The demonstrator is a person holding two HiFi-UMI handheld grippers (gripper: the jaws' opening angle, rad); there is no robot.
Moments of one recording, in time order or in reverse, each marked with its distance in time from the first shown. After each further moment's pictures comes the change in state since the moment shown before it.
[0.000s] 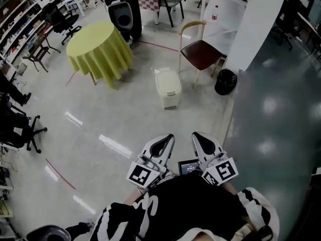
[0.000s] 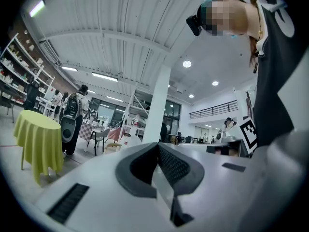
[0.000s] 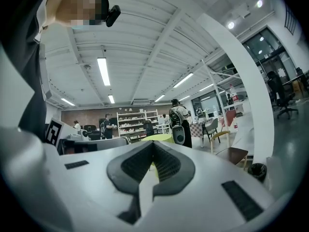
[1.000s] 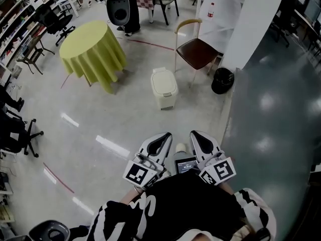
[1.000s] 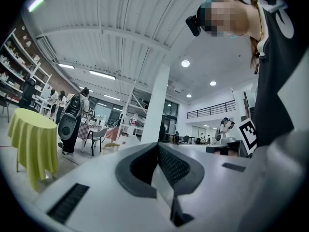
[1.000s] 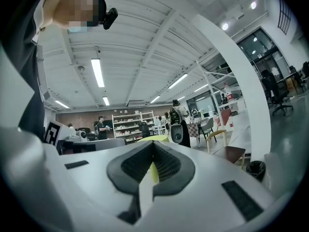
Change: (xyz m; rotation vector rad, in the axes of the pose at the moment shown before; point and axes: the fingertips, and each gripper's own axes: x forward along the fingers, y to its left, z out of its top) left arm 0.027 0.023 -0.002 -0.001 0.006 -0.035; right arm 0.023 -0.027 -0.003 0.034 -0.019 -0.050
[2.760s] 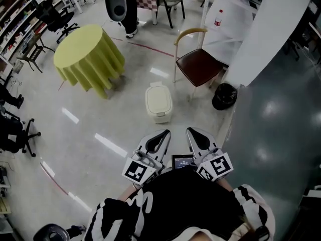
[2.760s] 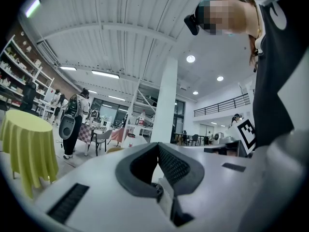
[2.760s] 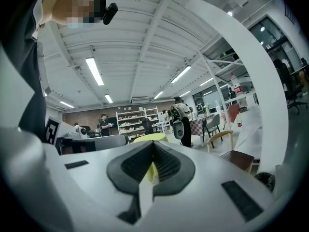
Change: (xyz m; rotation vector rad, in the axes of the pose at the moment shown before) left arm 0.214 0.103 -0.003 0.026 0.006 0.075; right arm 0.143 -0.194 0.030 0.001 0.050 0.097
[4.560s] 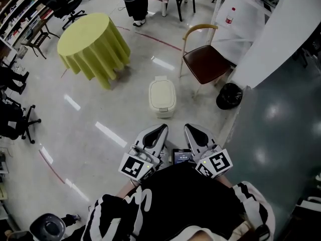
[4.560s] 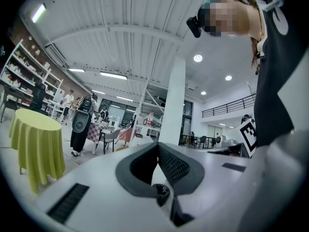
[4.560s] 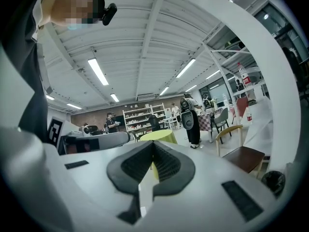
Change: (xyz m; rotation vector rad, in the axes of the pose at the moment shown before) left arm 0.006 0.035 -0.003 -0.025 -0.007 0.096; right arm 0.035 -0.004 -0.011 0.026 0.047 0.100
